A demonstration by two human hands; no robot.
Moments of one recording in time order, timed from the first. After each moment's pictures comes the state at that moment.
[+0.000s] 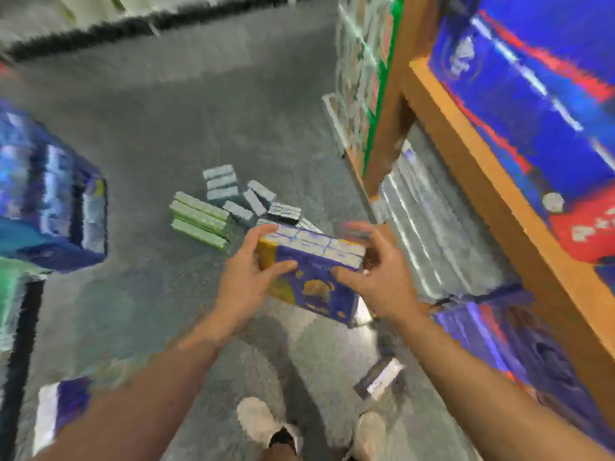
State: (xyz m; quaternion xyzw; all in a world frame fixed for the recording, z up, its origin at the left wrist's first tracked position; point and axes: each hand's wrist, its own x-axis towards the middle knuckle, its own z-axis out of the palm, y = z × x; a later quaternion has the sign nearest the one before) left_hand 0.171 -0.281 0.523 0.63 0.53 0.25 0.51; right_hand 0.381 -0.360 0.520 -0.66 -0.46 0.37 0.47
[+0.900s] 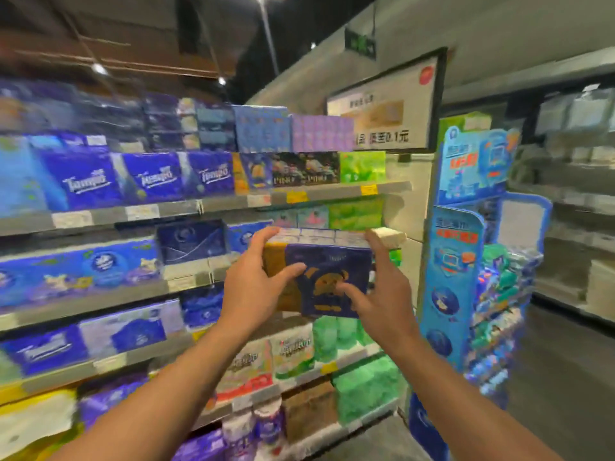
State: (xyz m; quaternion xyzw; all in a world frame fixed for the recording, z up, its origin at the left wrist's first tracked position) left_hand -0.522 -0.508 0.947 0.32 0.77 0.51 -0.20; right_hand -0.419 -0.325 0.914 -0.05 -0.81 0.32 0.48
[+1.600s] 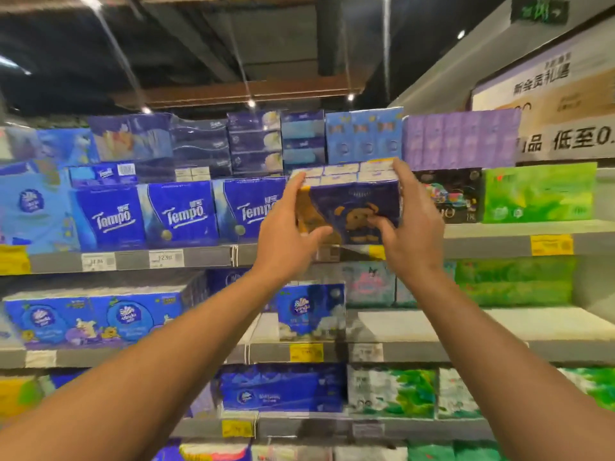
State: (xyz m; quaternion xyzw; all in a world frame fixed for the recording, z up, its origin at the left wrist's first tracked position) left_hand -0.853 -0.353 1.043 0.23 0.79 0.43 -0.36; right_hand -0.847 -0.159 1.035 0.11 -0.75 0.31 0.58
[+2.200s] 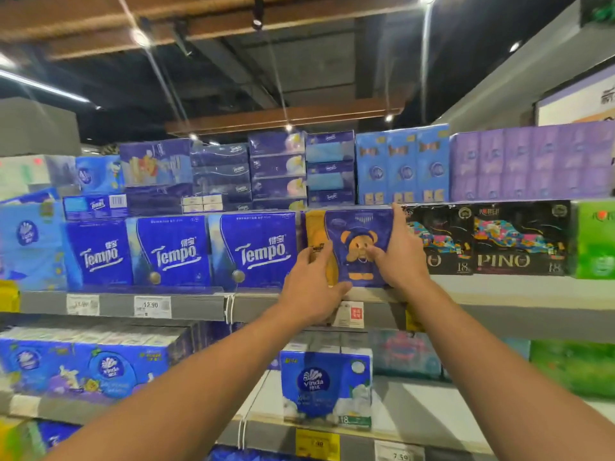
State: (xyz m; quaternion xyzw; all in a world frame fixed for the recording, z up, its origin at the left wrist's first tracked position) left_hand -1.016 -0.332 1.029 0.12 0.93 0.23 -0.26; right_hand -1.062 -0.158 1.051 0.08 -0.84 0.39 0.37
